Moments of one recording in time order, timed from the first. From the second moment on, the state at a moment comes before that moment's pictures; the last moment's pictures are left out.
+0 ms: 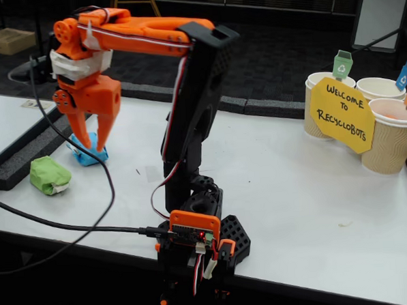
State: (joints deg) arm -74.2 102.7 107.1 86.9 -21.8
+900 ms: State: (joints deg) arm -66.9 97.7 98.2 83.3 -60.5
